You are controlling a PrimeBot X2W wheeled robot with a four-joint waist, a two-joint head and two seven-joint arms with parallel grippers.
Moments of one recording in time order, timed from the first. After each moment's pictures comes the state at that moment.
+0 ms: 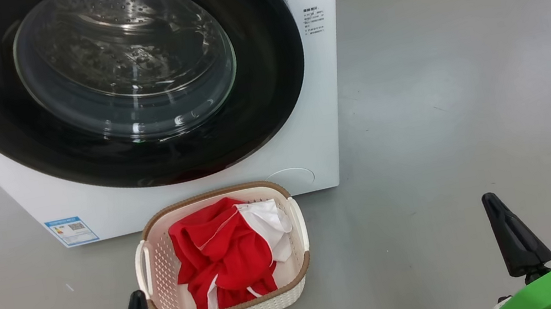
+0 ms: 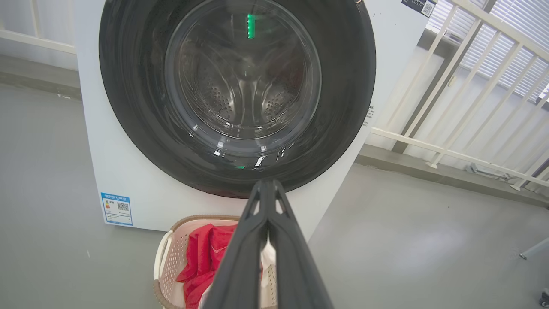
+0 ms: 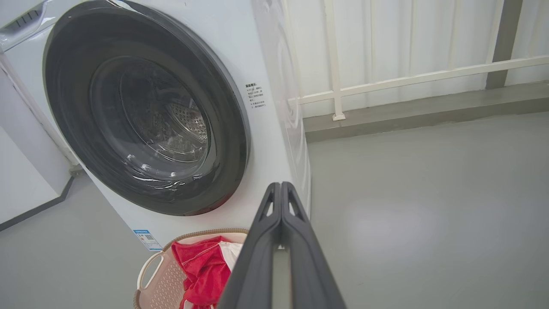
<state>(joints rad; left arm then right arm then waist) 0.05 0.04 -0.05 0.09 -0.39 -0.02 -0.21 0.04 -0.04 -0.01 0.18 0.38 0.13 -0.23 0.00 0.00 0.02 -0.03</state>
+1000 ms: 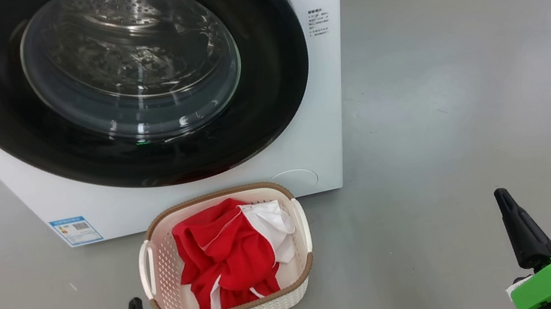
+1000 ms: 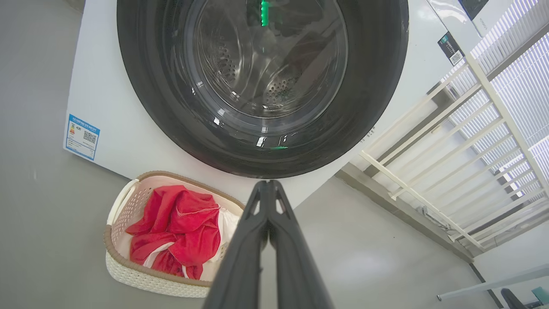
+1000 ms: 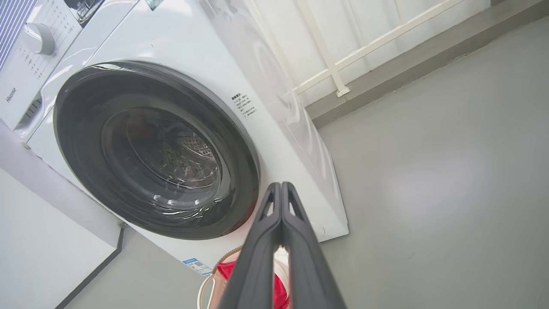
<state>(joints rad) 0.03 0.05 -0.03 0.14 -0.74 -0.04 -0.13 0.01 -0.06 -0.01 0.20 0.74 0.13 -0.16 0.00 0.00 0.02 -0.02</state>
